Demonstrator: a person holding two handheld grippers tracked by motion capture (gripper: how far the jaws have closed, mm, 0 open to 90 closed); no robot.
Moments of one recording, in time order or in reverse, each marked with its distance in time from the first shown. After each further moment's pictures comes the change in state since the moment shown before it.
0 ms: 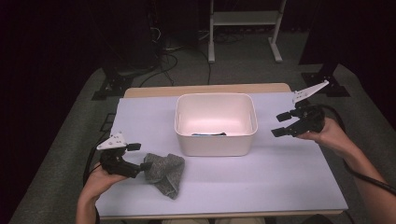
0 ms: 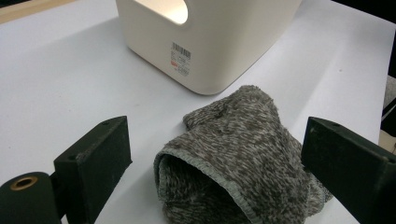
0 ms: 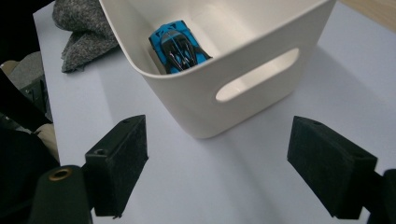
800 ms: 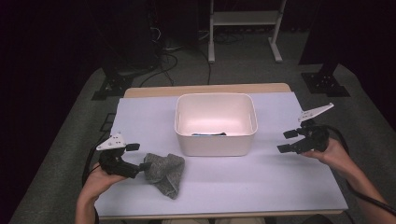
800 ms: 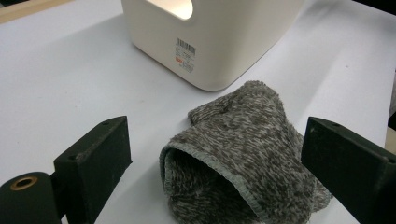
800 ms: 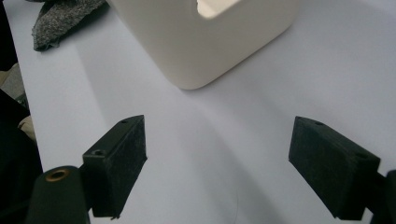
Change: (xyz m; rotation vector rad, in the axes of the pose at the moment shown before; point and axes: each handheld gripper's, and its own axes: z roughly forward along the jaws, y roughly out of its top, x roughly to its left) left arm 0.001 -0.002 -0.001 0.017 0.015 0.007; right arm -0.003 -0.068 0.017 0.000 -0.031 0.112
